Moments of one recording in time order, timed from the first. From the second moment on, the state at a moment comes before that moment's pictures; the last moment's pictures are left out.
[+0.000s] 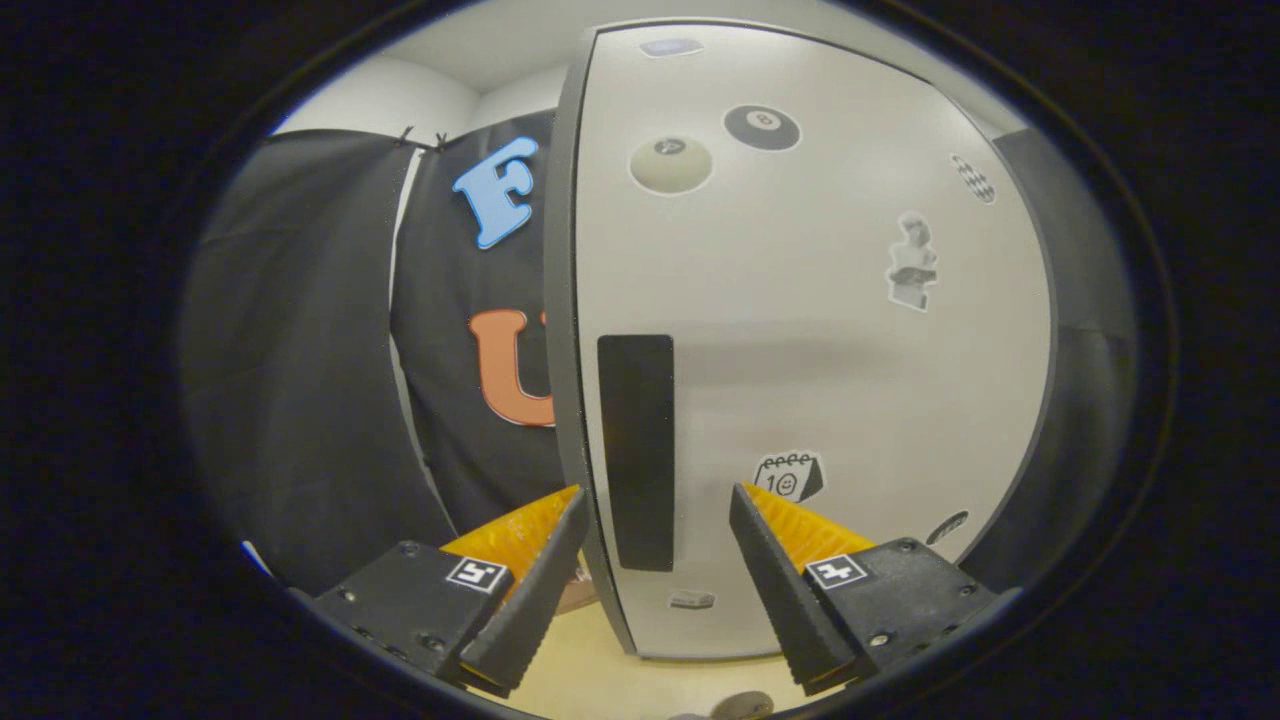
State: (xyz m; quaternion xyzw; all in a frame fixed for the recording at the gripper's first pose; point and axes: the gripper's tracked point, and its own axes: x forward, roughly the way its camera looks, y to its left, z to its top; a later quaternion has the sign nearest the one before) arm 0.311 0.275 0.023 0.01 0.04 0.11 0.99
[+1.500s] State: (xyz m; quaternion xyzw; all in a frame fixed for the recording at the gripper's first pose) arm 0.143 0.185 0.002 0.01 0.05 0.18 0.98
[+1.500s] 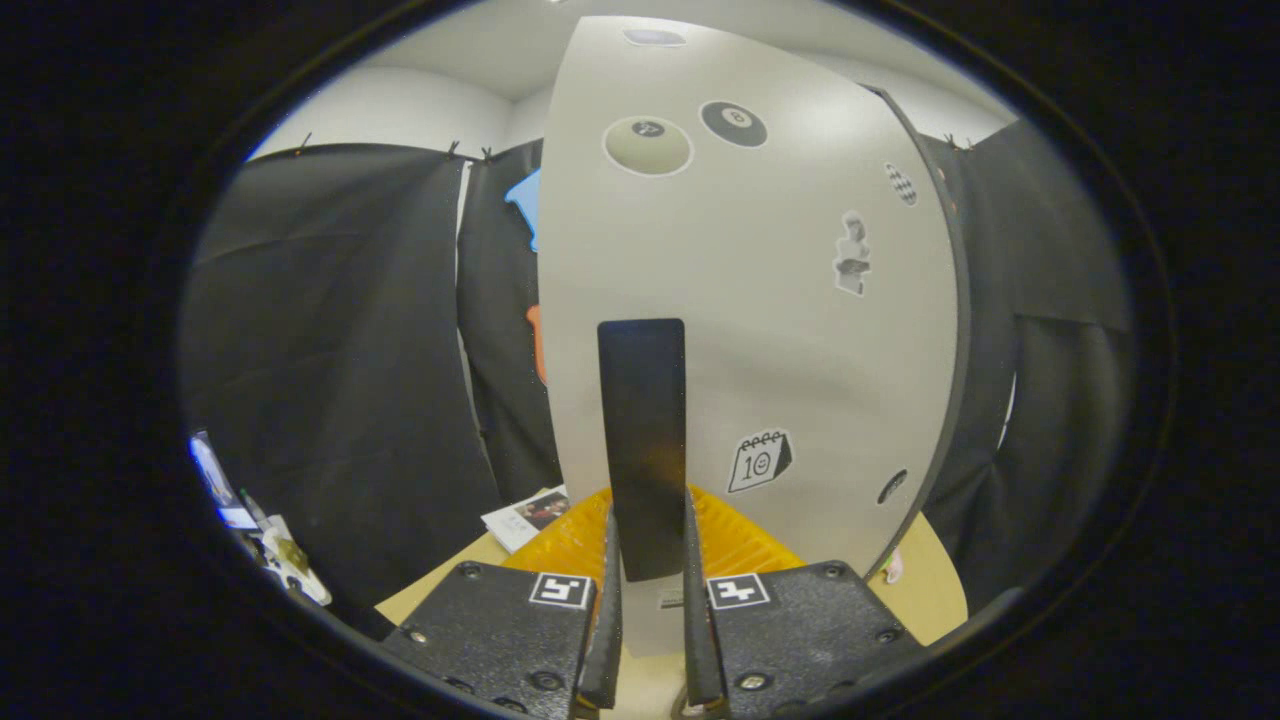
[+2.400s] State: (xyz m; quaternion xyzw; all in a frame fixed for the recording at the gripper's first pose) arm 0.033 -0.006 -0.007 0.03 0.05 0.07 1.00
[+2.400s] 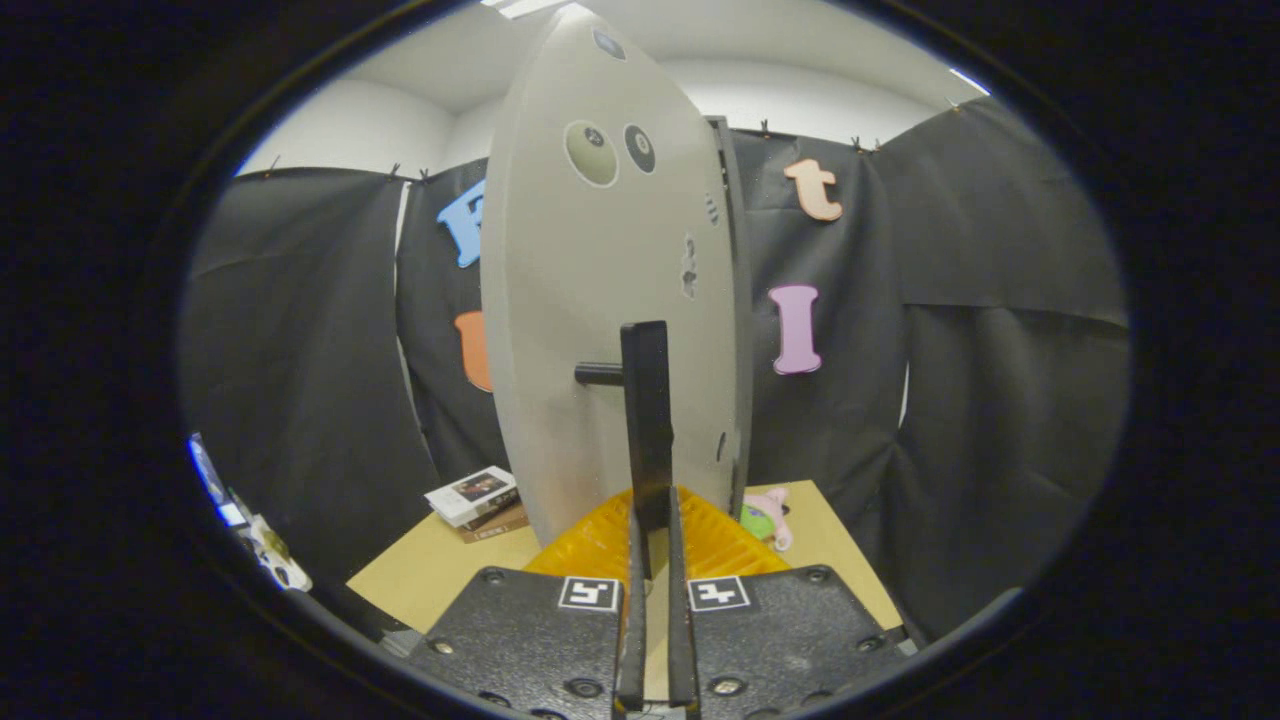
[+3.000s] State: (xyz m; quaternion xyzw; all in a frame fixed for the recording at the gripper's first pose) arm 0.038 -0.114 -0.008 0.01 0.06 0.06 1.00
